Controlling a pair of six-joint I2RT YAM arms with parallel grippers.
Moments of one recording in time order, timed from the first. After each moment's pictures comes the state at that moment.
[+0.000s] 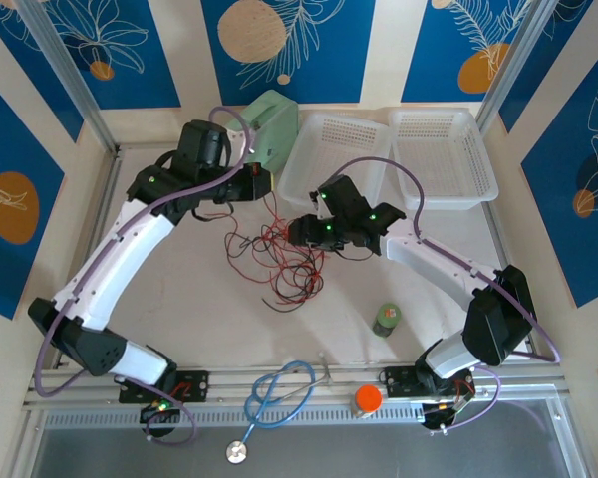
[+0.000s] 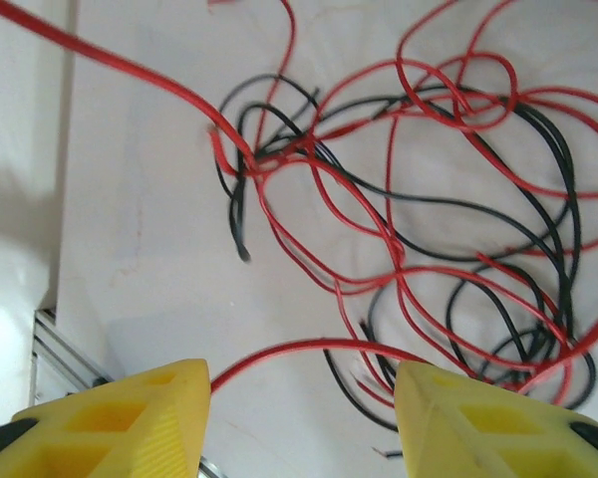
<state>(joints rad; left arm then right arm) -0.55 1.47 1.71 -0.88 0.32 -0.46 0.68 1.49 1.22 -0.57 -0.29 0.71</state>
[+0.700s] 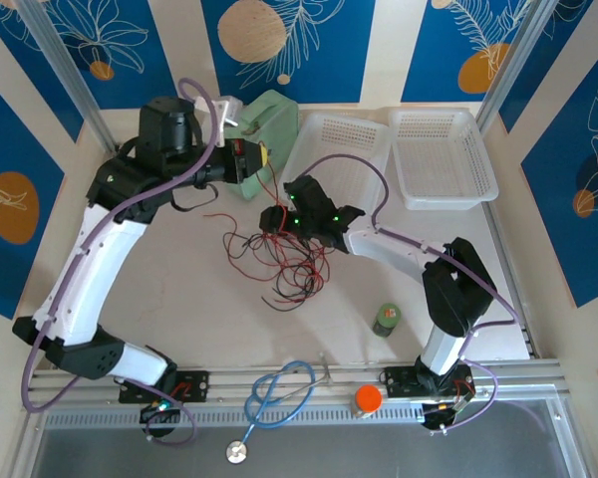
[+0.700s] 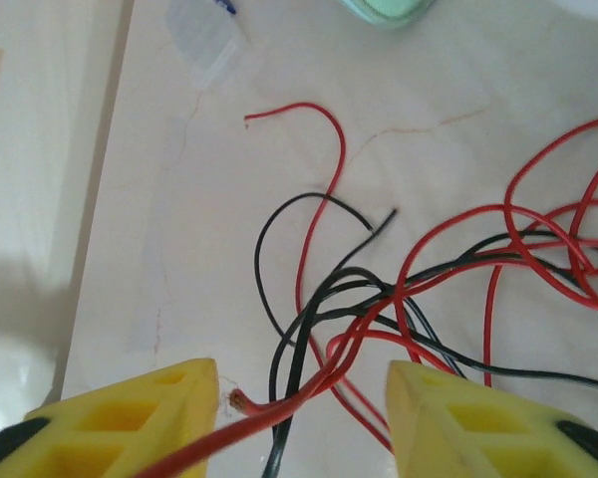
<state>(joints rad) -0.56 1.44 1.98 -0.94 0.34 -0.44 0.76 1.72 1.26 -0.24 -0.15 0.80</state>
